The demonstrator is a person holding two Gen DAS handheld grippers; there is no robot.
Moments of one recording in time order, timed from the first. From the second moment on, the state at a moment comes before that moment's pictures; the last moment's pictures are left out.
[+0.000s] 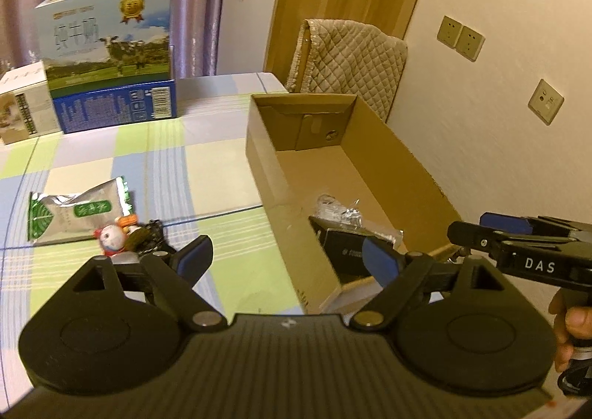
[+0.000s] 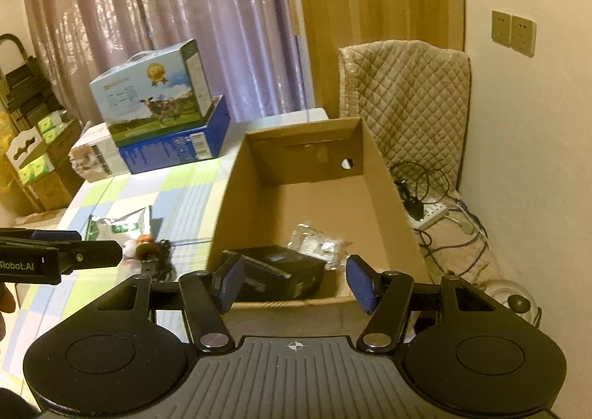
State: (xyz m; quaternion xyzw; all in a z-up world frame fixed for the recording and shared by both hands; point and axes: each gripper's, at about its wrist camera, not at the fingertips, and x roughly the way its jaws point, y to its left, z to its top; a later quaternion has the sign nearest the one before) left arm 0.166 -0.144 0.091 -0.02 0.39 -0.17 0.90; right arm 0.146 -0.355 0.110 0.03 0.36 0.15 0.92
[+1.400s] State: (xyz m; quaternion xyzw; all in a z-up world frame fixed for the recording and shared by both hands) left arm 0.093 0.033 0.081 -0.03 0.38 0.00 0.92; right arm 0.094 -0.222 0.108 -0.01 0.34 0.29 0.89
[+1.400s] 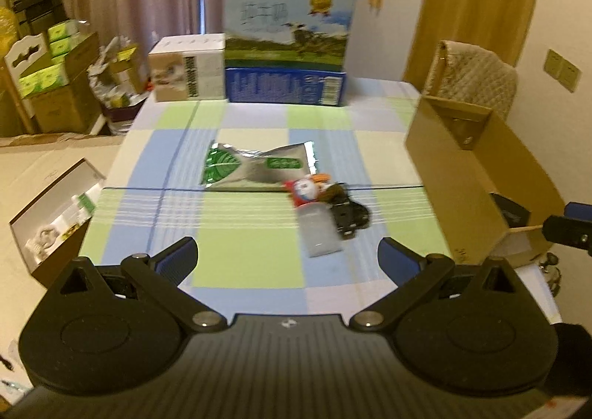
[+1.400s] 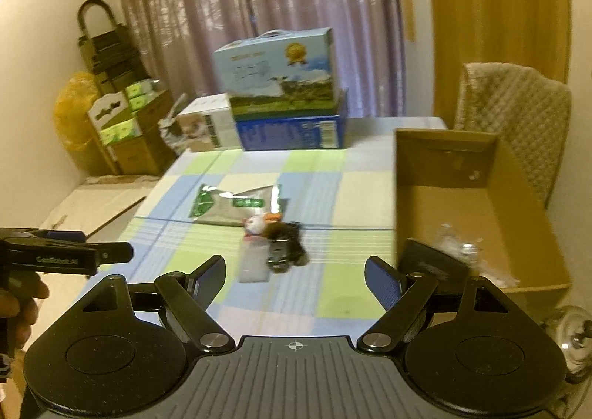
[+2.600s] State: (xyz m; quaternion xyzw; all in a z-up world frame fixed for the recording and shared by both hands) left arm 0.214 0.066 -0.050 -0.05 0.43 -0.01 0.90; right arm 0.238 -0.120 -0.045 -0.07 0.39 0.32 0.86
